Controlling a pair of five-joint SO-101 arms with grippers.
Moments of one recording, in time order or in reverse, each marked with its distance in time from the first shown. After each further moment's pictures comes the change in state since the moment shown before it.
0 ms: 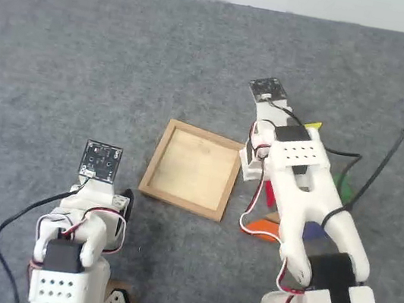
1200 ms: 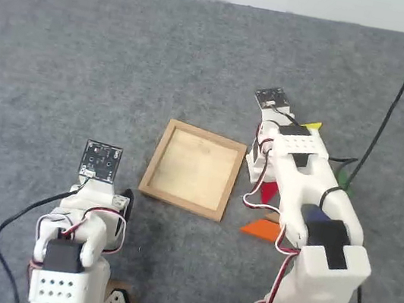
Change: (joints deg) left arm -0.1 0.0 0.0 0.0 0.0; right arm 4.0 15.6 -3.5 -6.3 3.4
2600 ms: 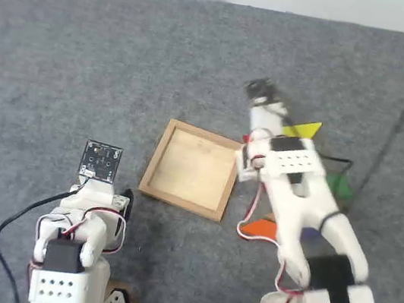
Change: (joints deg) left arm 0.0 0.0 0.0 0.0 0.0; right arm -5.1 -15.6 10.4 -6.7 -0.6
